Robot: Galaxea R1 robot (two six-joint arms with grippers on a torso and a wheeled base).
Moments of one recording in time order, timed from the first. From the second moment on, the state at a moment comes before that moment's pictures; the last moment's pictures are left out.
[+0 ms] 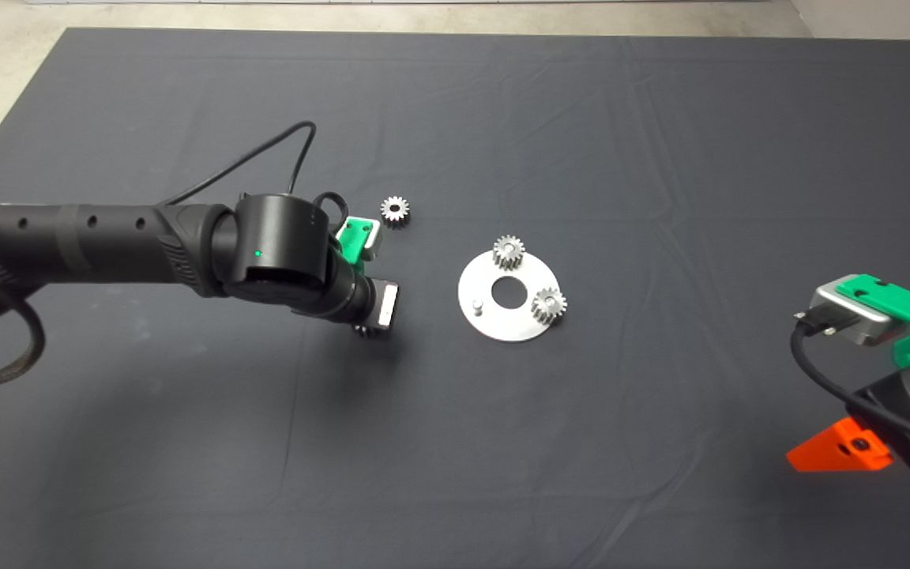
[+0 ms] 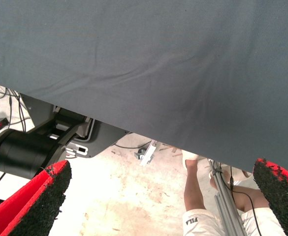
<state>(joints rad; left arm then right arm) -0.29 2.52 -0.91 0.72 1.47 -1.43 0.70 2.09 -0.38 0.13 -1.53 1.41</state>
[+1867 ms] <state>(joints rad) -0.41 2.78 -1.45 0.73 1.38 -1.33 0.70 2.10 -0.38 0.13 -1.53 1.41</state>
